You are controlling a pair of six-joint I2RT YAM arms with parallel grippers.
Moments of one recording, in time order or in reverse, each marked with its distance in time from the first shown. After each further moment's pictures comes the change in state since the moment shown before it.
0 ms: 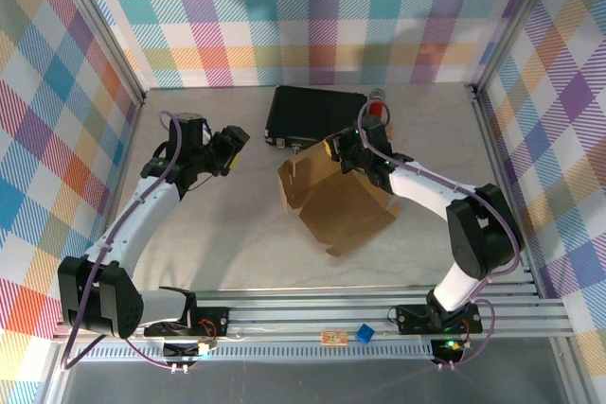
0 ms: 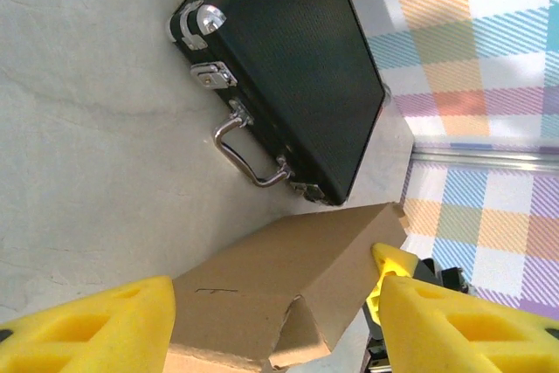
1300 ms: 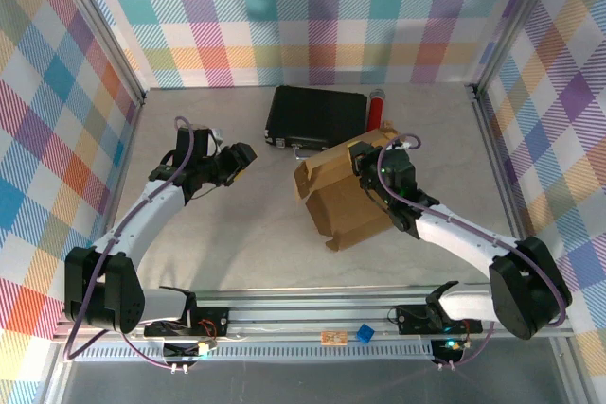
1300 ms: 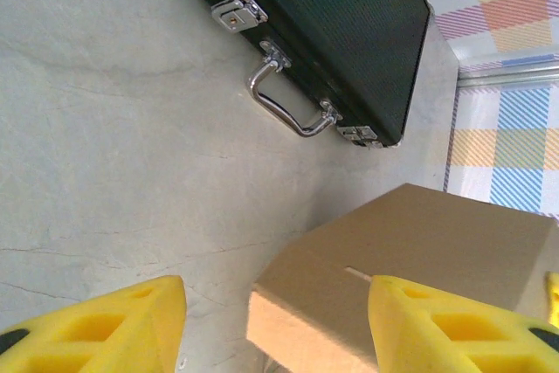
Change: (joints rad) left arm -0.001 0.031 -0.092 0.039 0.091 0.193; right arm 0.047 -0.381 -0.367 0.259 0.301 -0.072
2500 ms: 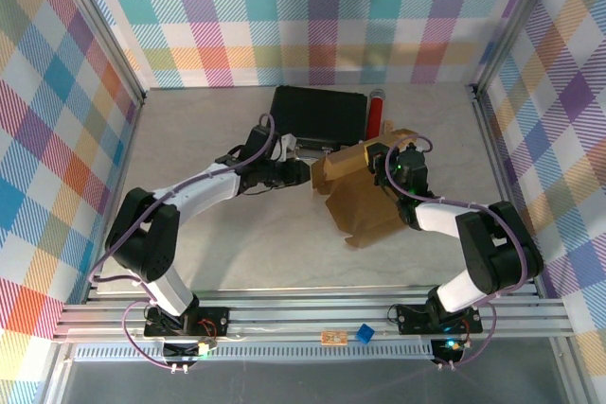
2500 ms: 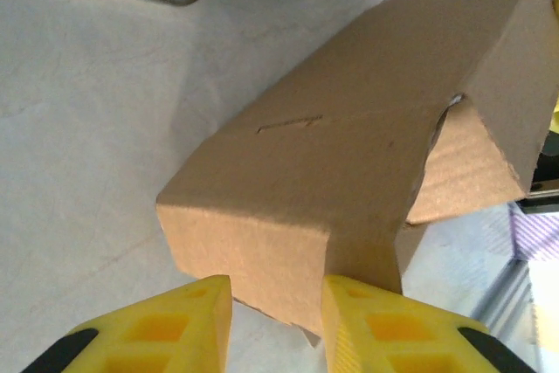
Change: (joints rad) left arm -0.328 0.362 0.160 0.130 -0.016 0.269; right arm -0.238 0.261 -0.100 0.356 -0.237 0.040
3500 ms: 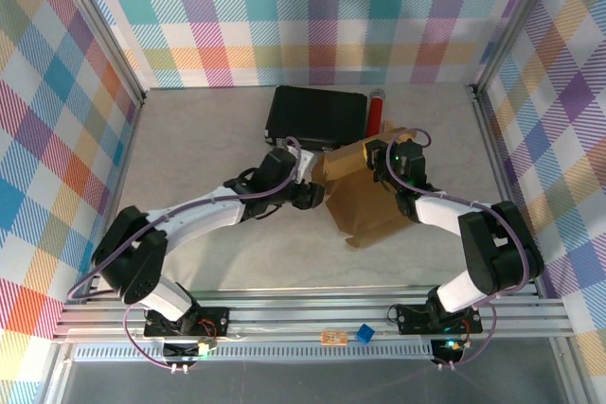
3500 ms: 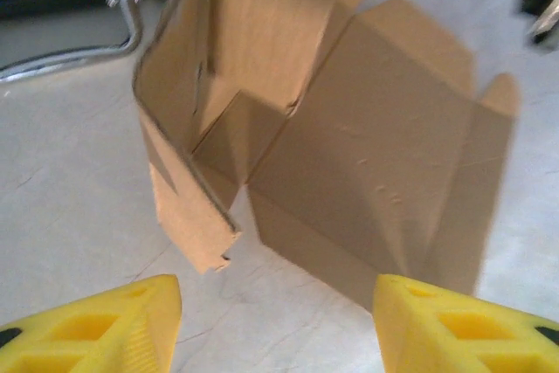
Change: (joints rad) left arm -0.208 -0.122 -0.135 0.079 -0.340 0.299; right arm -0.001 -0.004 0.084 -0.153 -0.005 0.017
